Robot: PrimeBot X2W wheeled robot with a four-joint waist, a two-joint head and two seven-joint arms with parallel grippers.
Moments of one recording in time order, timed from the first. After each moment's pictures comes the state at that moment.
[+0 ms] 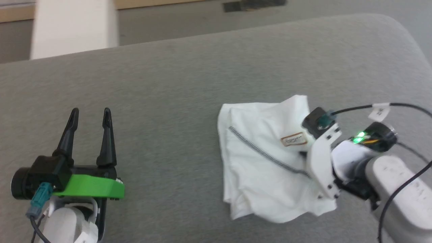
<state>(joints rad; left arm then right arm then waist) -0.11 0.26 -0.06 -0.09 -0.27 0.03 -0.23 -0.47 -0.42 0.53 0.09 0.40 0.13 0.84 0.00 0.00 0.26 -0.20</state>
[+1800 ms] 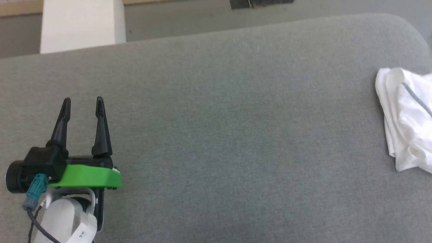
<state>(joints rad) -0.15 0.27 -0.07 -0.09 -0.28 0.07 -0.22 -0.81 -0.40 -0.03 0.20 0.23 0.13 0.16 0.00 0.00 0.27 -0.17</state>
